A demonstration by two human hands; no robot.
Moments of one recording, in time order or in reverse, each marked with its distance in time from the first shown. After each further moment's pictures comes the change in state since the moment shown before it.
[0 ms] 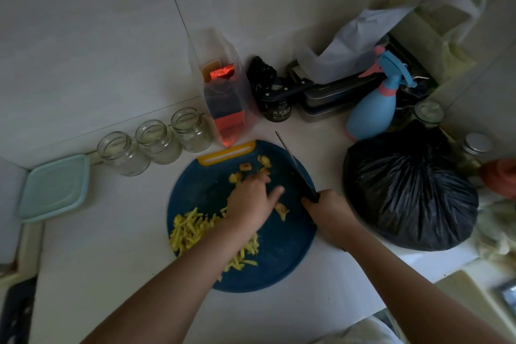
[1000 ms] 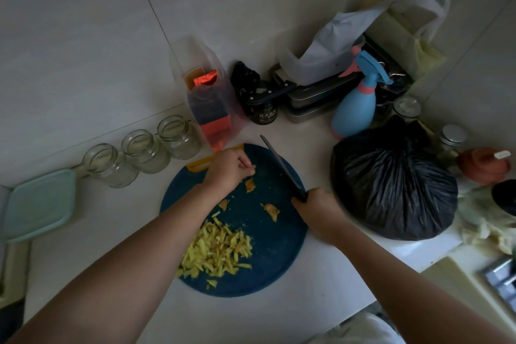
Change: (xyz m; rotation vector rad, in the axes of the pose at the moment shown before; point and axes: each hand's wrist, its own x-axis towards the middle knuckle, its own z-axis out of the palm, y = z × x) left_hand 0.059 -0.021 -0.029 -0.278 -0.076 -0.008; right_hand 0.000 0.002 0.001 -0.071 0.030 -0.033
